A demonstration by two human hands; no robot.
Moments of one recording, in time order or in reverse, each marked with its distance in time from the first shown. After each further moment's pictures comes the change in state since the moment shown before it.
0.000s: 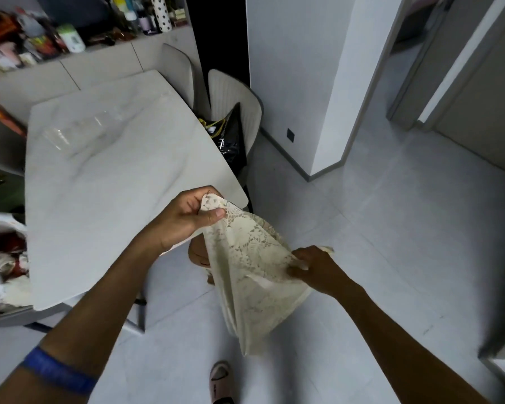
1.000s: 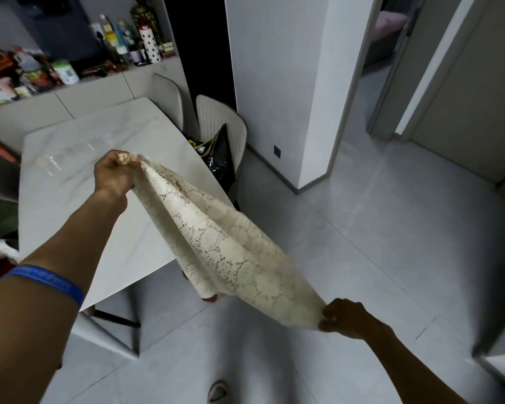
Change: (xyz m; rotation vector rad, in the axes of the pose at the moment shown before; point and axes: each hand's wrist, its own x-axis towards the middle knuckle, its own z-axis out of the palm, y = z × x) left_hand 0.041 0.039 -0.088 -0.042 0.932 -0.075; right_hand -0.091 0.077 0.007 -0.323 -0.337 0.362
